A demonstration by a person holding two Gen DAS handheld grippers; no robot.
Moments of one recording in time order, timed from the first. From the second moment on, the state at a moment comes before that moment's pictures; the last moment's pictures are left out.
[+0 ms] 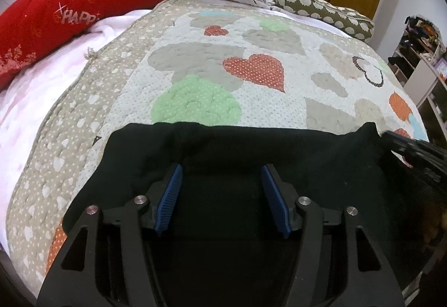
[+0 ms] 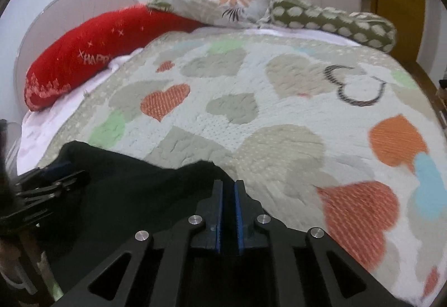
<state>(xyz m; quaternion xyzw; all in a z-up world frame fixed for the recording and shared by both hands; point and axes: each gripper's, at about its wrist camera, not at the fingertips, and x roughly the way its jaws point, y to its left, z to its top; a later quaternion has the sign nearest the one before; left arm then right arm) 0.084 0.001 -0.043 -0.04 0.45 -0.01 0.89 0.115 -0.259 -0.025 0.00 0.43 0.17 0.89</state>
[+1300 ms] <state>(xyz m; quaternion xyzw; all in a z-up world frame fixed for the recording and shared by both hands) 0.004 -0.036 -0.038 -0.04 0.43 -0.05 0.90 -0.064 -0.396 -0.041 0.07 0.45 0.06 0.89</state>
